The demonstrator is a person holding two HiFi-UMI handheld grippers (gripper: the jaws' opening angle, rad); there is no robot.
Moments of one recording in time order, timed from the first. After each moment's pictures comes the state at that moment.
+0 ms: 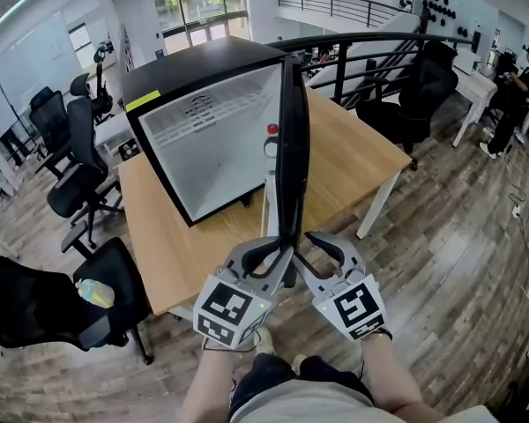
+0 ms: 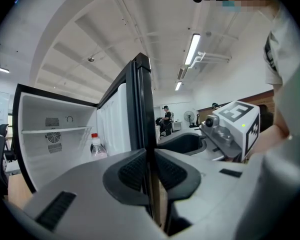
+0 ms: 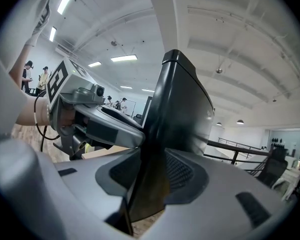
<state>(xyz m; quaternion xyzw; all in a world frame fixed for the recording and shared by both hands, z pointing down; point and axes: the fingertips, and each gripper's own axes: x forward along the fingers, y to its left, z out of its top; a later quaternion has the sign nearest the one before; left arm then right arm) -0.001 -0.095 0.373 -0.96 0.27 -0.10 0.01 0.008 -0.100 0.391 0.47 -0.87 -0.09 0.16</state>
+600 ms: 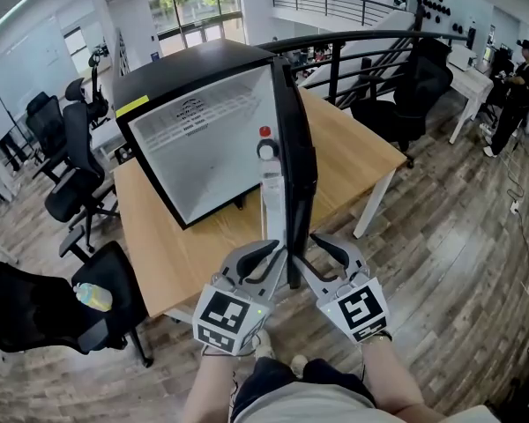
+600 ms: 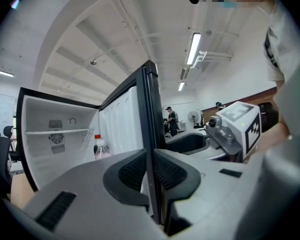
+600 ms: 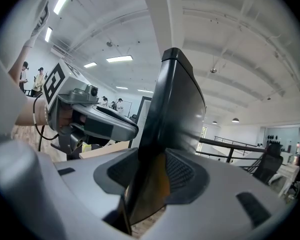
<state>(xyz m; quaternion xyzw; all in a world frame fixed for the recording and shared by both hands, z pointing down) 0.010 -0.091 0.373 -0.95 0.29 -0.10 0.02 0.040 -0.092 0.394 0.49 -0.86 -0.08 0.15</state>
